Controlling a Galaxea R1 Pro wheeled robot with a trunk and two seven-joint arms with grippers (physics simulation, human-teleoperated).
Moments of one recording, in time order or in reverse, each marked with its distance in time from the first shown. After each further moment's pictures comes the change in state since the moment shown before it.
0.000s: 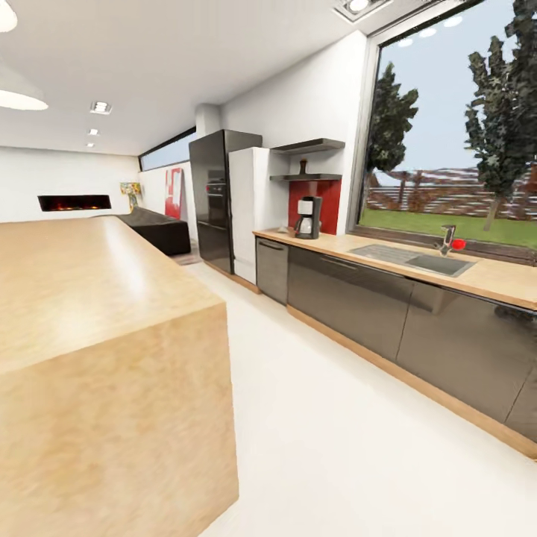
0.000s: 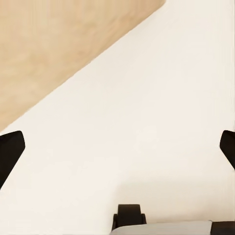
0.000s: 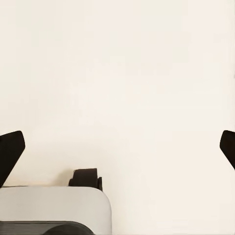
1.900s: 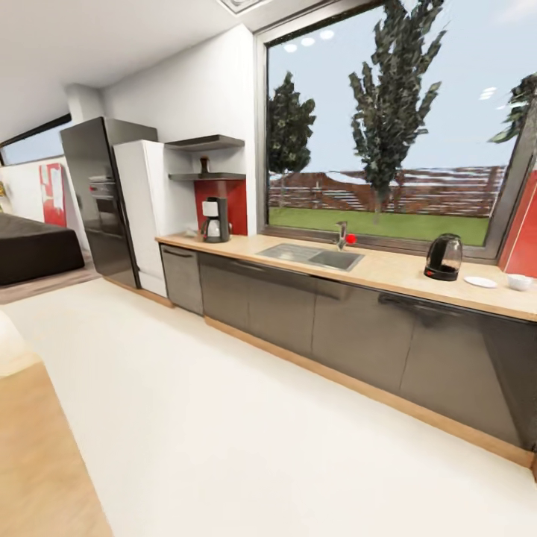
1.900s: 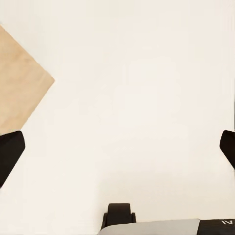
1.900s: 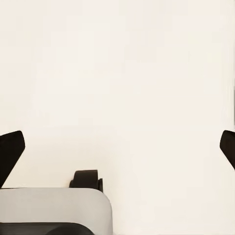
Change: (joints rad) left arm 0.000 -0.023 0.002 0.002 -0.004 0.001 0.001; right arm -0.001 0.001 -0.002 0.001 -0.002 -0.005 0.000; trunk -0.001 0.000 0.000
